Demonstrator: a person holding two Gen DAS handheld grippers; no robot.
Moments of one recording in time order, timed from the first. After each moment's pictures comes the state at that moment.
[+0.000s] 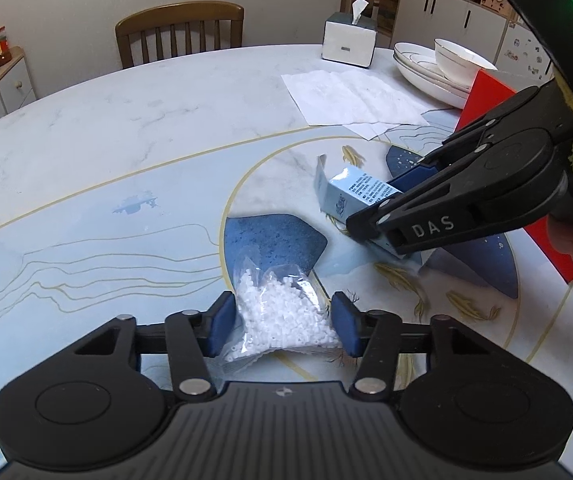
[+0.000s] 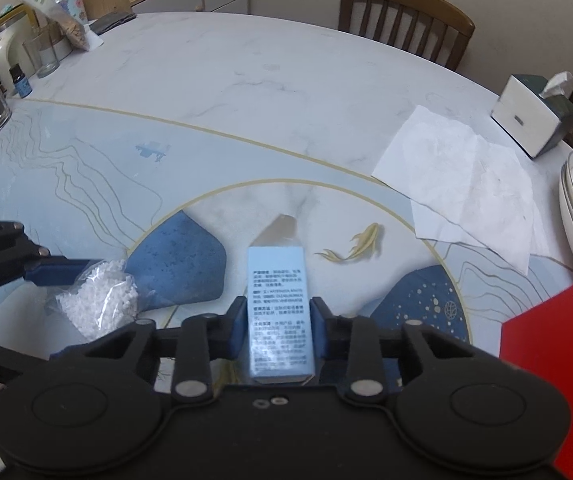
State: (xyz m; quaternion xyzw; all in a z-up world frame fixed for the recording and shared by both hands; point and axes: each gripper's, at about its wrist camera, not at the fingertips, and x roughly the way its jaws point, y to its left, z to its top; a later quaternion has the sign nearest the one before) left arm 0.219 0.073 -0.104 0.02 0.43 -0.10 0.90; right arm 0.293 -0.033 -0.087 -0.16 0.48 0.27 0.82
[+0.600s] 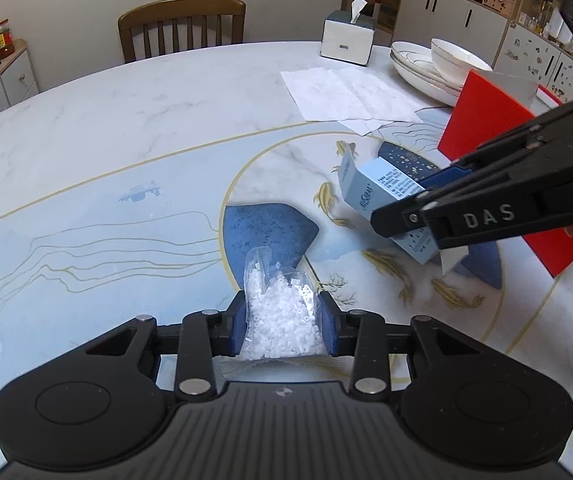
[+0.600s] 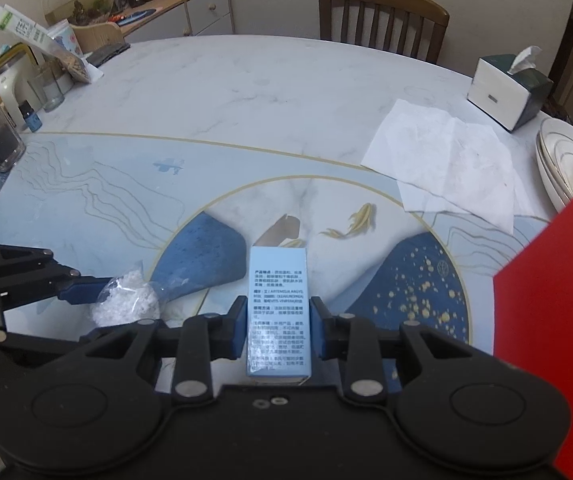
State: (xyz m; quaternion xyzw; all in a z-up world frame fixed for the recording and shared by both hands) left arm 0.204 0.076 -0.093 0.01 0.44 -0.10 0.89; right arm 0.260 -0.054 -0.061 -0.10 0.48 0.27 0.83
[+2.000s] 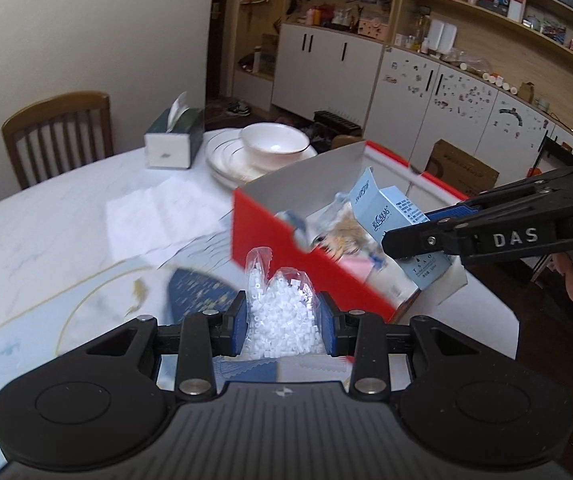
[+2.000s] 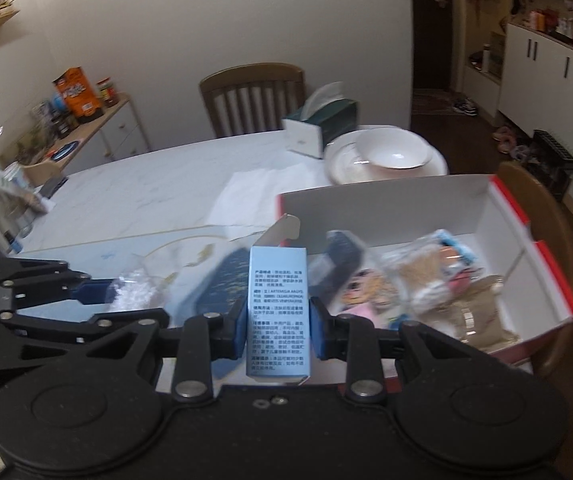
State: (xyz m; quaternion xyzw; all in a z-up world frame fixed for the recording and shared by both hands) left arm 0.191 -0.075 0.018 0.04 0.35 -0.26 0.90; right arm 0.201 -0.264 0.040 0.02 0.40 0.15 0.90
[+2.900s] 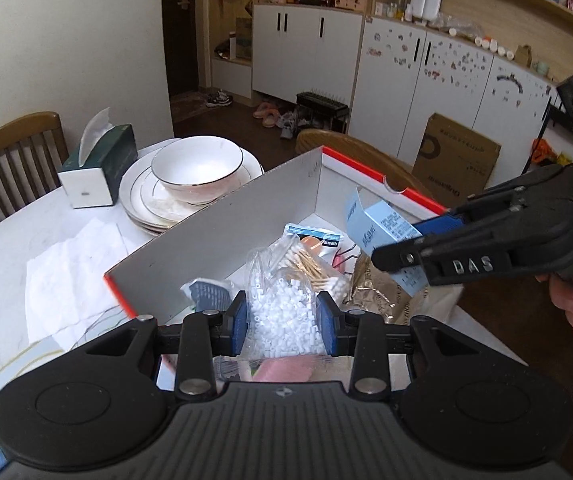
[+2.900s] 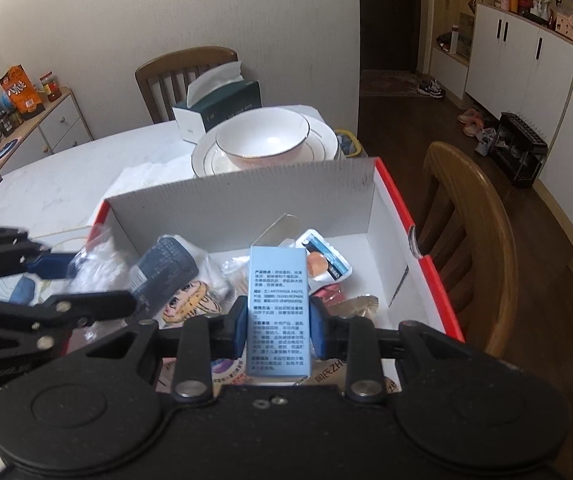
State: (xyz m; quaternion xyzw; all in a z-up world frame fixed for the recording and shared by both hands) left arm 0.273 -0.221 0.000 0.09 0.37 -0.26 0.88; right arm 0.273 -0.376 -0.009 0.01 0.43 0.12 0.89
